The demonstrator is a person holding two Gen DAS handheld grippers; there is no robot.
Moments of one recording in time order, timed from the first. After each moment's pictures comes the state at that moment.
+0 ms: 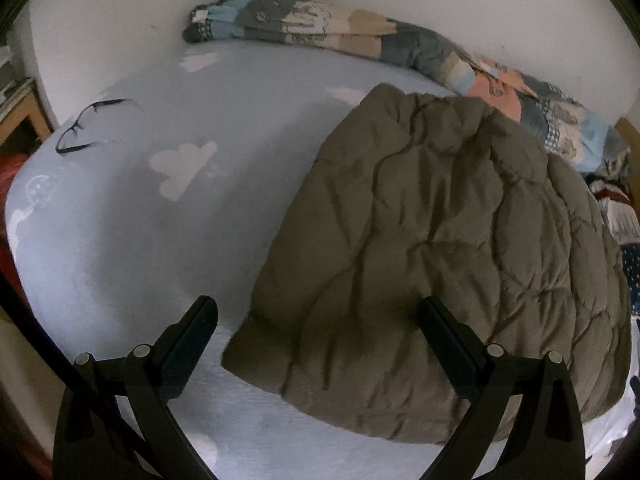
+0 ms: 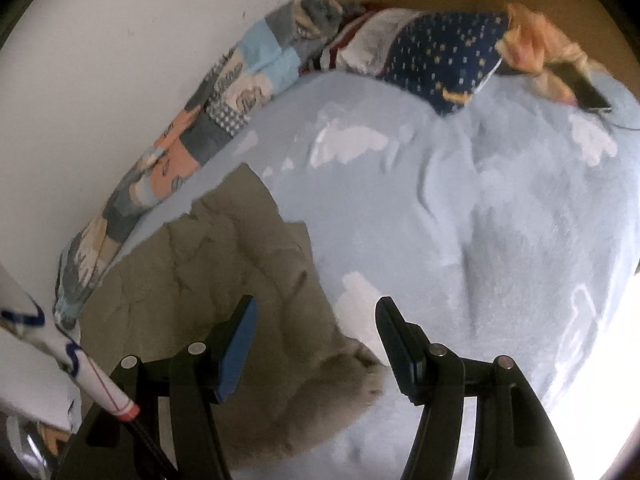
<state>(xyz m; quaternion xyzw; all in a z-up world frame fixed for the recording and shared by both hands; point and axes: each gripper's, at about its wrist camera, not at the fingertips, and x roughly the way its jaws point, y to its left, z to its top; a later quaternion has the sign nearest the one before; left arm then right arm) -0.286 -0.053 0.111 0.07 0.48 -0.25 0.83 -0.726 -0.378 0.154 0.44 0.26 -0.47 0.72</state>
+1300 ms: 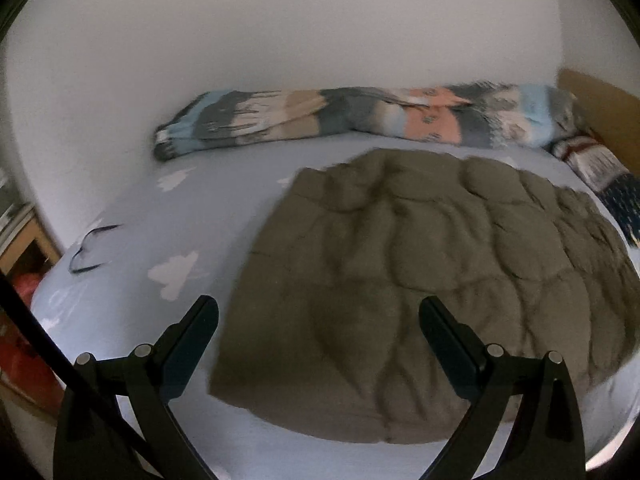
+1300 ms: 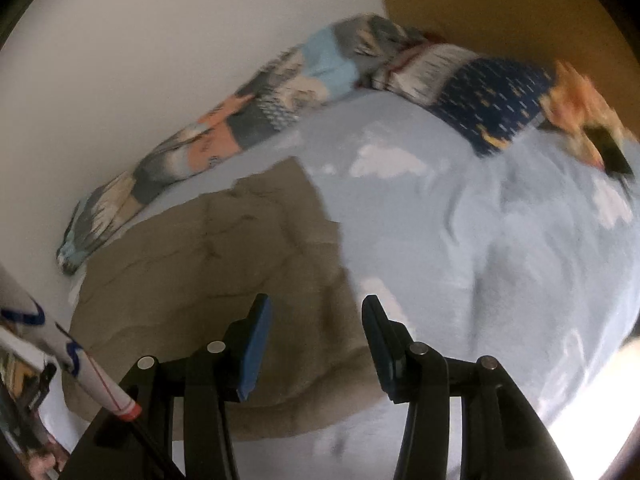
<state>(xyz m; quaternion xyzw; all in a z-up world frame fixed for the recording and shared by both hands) -0.368 -0.085 0.155 0.17 0.30 -0.32 0.88 -0.703 -0.343 0.174 0.33 0.28 -0.43 0.79</state>
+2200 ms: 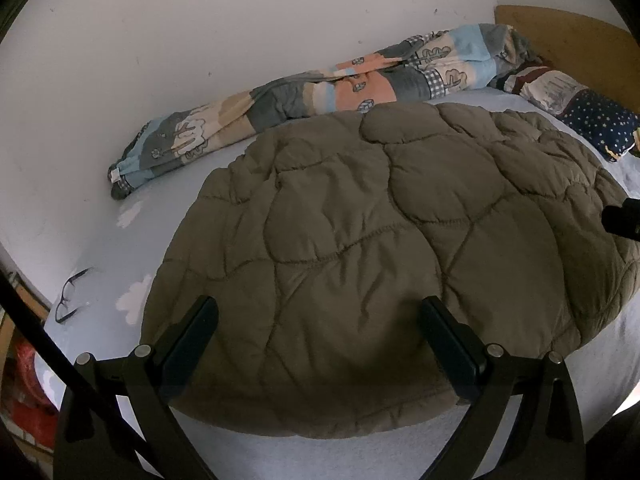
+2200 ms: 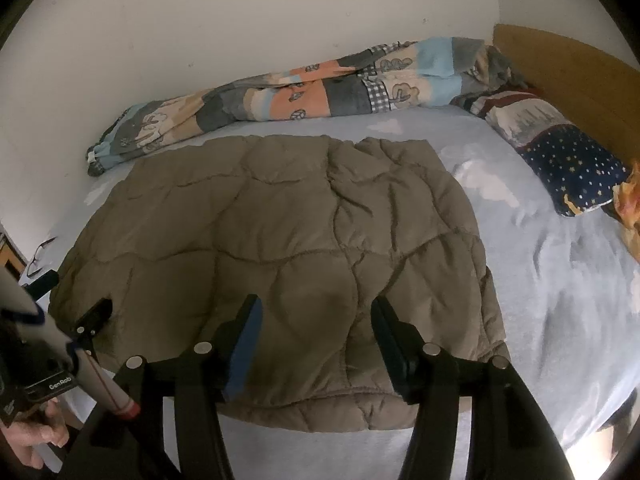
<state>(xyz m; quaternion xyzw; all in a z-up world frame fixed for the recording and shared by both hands) -0.428 -0.140 0.127 0.27 0.28 -0.37 0.85 -0.611 -0.283 0.156 0.21 0.36 -0.35 0.84</state>
